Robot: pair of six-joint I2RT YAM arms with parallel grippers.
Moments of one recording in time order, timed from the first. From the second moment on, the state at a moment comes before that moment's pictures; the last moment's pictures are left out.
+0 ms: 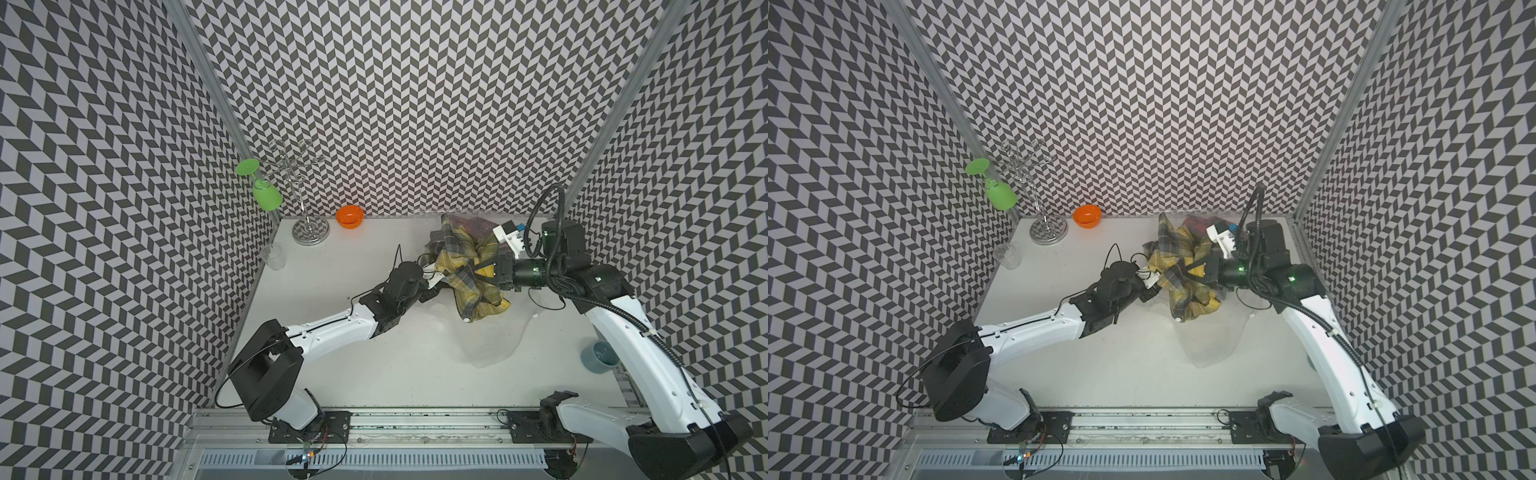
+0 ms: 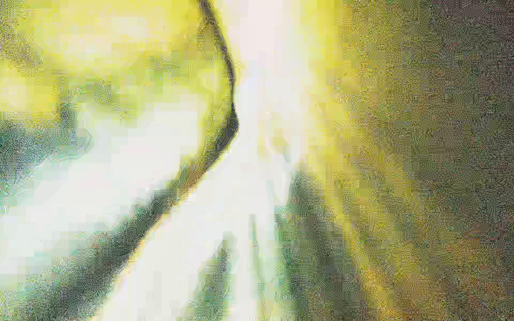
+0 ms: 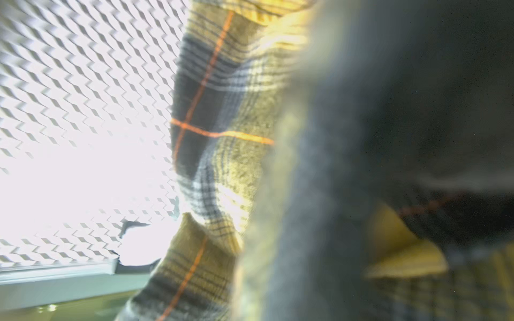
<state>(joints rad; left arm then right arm) -0.84 1.53 0.98 0.25 -0.22 0.49 0.28 1.16 1.32 -0.75 -0.87 0.64</state>
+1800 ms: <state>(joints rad) -0.56 1.74 1.47 -0.19 0.28 0.02 0.77 1.12 1.36 -1.07 -0.43 0.61</state>
